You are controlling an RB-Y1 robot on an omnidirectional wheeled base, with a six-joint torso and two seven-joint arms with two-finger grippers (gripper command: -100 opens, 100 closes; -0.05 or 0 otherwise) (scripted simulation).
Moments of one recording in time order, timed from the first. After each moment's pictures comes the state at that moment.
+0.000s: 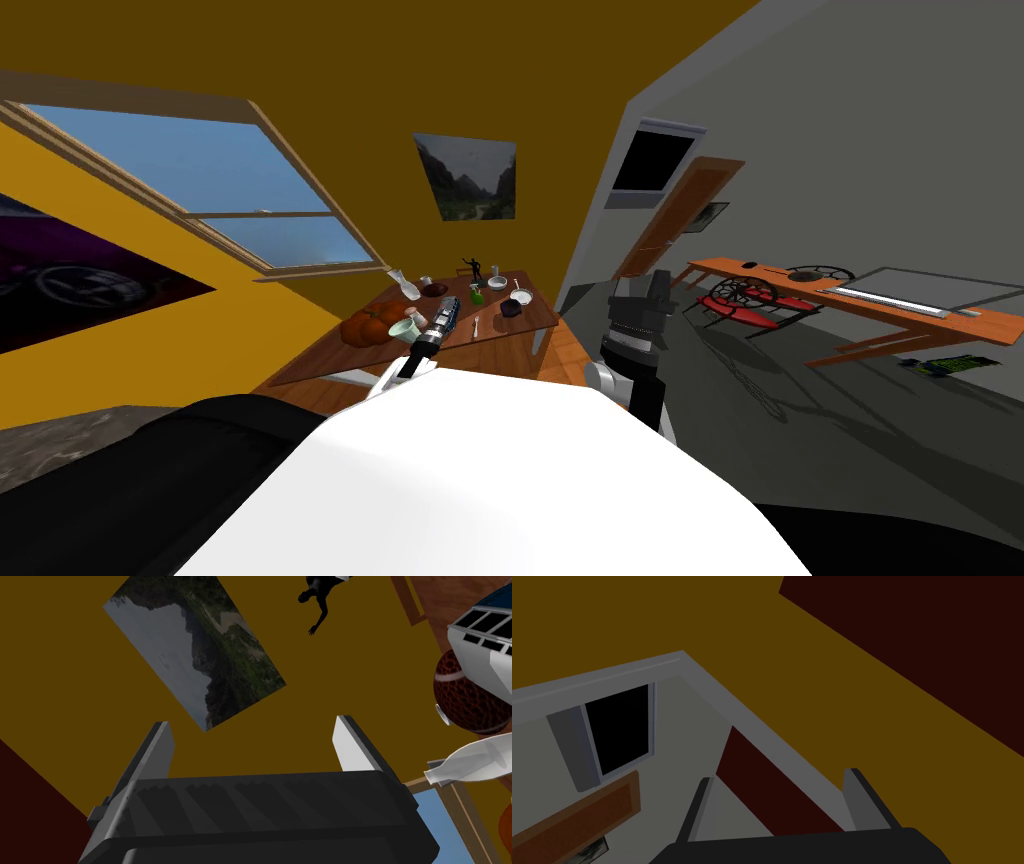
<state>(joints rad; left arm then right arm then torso) 0.48 0.29 0.09 -1.97 -0.13 -0.17 -0.15 0.46 0.04 -0.03 -2.39 -0.07 -0.48 0.03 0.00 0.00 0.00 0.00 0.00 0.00</state>
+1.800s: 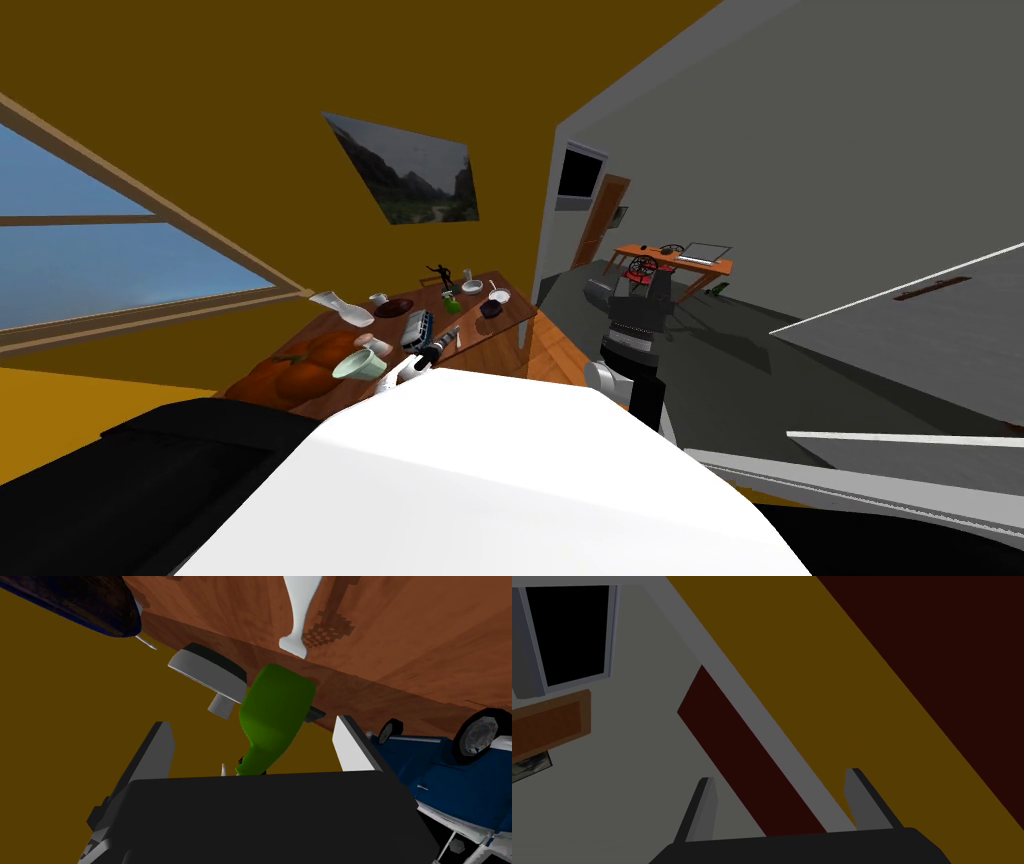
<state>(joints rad) 0.29 0.57 -0.13 -1.40 -0.22 0.05 -0.14 0.46 0.04 -0.03 -2.39 -0.07 -0.48 0.03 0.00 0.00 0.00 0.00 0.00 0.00</state>
